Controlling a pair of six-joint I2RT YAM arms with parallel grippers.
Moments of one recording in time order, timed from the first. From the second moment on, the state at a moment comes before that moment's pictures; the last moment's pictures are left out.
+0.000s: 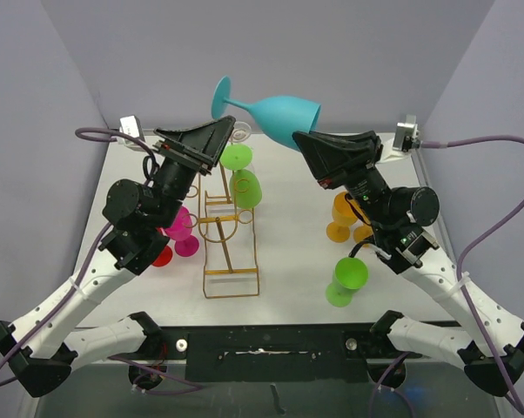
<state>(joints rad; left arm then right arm) -0.77 1.02 1.16 0.35 -0.23 -1.11 0.71 1.00 1.14 0.53 -0.13 0.52</state>
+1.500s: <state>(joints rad) -0.76 1.10 1.30 0.41 -0.21 -0.83 0.97 0.94 1.11 0.29 0.10 0.45</state>
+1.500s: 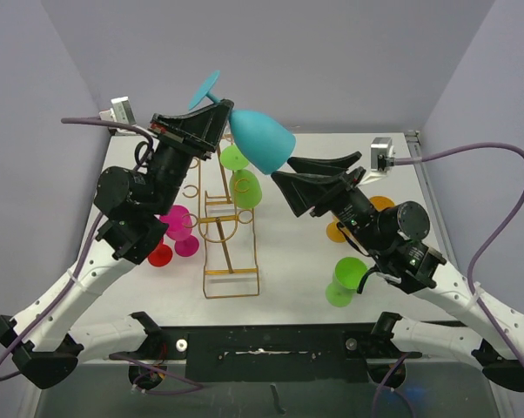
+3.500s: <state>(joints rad) -0.75 1.22 1.35 0.20 0.47 -0.29 0.97 1.05 1.45 -0.17 0.39 0.77</state>
